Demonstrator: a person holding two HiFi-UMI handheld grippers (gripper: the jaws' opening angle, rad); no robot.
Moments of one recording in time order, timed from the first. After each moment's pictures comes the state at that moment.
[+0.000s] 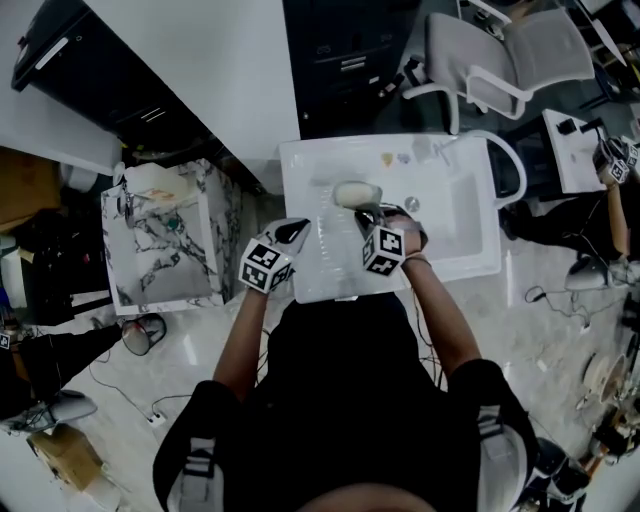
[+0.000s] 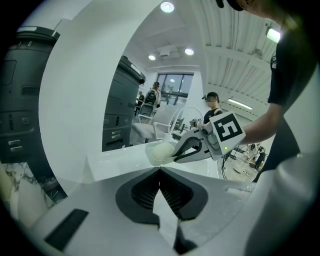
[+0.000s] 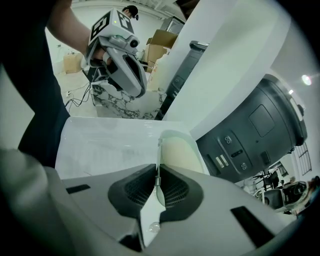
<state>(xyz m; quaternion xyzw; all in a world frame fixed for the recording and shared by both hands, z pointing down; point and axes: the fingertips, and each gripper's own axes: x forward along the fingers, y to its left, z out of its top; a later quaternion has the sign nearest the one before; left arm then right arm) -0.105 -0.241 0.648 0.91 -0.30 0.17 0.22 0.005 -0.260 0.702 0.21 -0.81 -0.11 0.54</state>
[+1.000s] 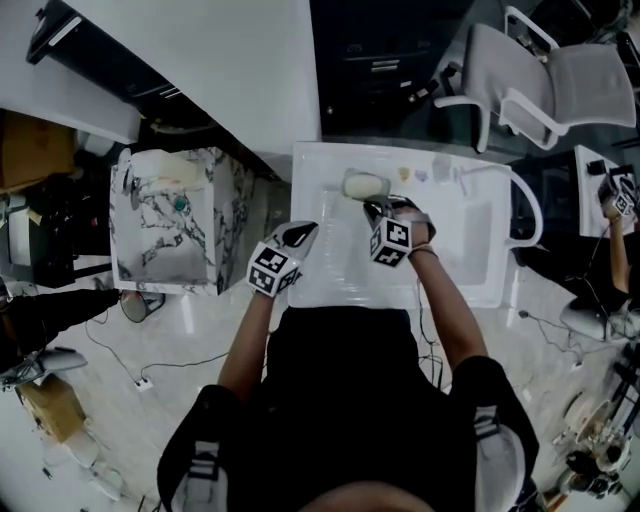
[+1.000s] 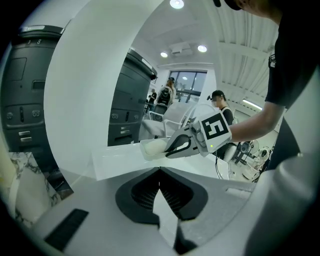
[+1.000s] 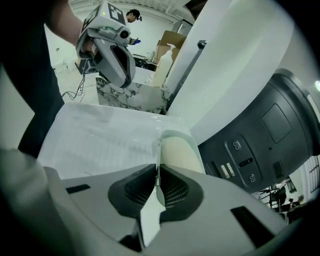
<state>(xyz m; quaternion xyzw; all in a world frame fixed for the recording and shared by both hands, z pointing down) -0.092 -0.262 0.665 0.88 -0.36 0.18 0.25 0.014 -0.324 0.731 0.14 -0.82 -0.13 0.54</state>
